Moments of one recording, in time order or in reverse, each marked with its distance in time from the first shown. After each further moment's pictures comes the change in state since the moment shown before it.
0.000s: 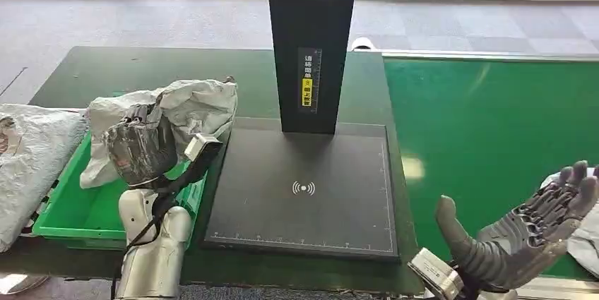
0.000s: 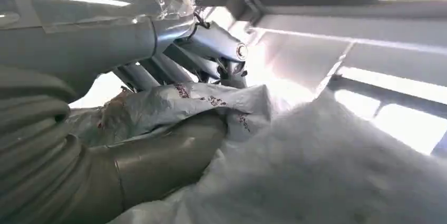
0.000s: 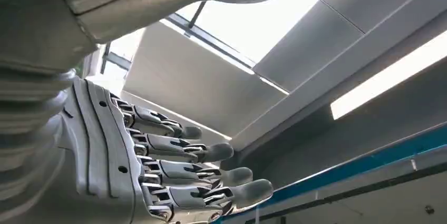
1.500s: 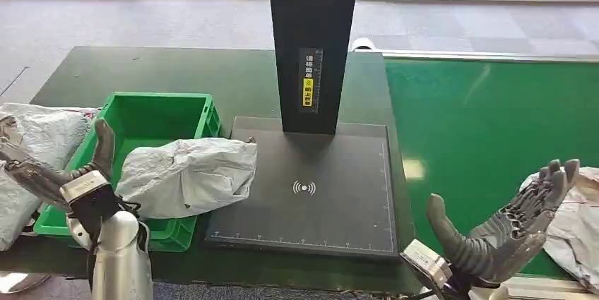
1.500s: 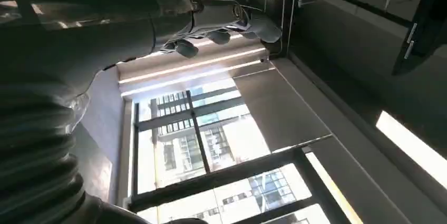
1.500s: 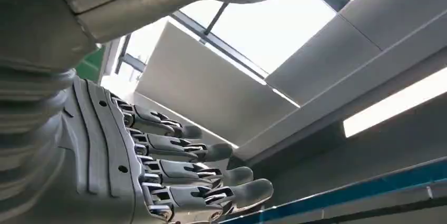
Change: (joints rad) left arm 0.073 -0.005 0.048 -0.230 0.929 0.001 -0.628; right arm -0.006 0.001 -0.041 0.082 0.013 0.000 0.002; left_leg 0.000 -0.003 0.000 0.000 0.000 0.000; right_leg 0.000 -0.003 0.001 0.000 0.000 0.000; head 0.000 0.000
